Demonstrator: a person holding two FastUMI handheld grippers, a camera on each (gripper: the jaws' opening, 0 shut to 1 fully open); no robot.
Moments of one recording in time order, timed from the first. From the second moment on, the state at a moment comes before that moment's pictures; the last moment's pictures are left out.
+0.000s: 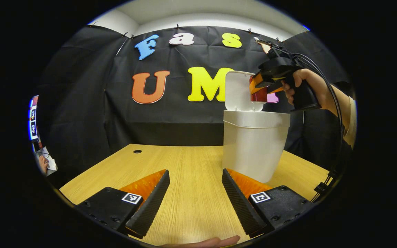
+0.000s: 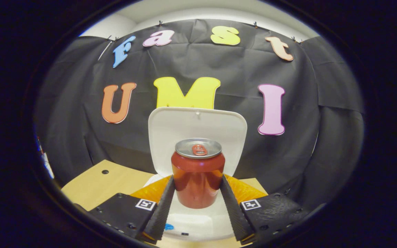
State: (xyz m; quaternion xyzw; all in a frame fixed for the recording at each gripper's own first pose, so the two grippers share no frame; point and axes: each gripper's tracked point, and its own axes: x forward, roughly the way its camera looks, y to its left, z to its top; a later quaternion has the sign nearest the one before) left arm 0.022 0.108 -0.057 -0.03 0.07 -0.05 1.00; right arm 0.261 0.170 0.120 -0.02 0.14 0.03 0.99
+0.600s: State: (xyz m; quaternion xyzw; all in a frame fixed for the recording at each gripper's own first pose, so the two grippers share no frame) left arm 0.025 0.117 -0.062 -0.04 0.08 -0.04 1.00; right arm 0.269 0.162 0.107 -0.01 0.15 0.02 0.99
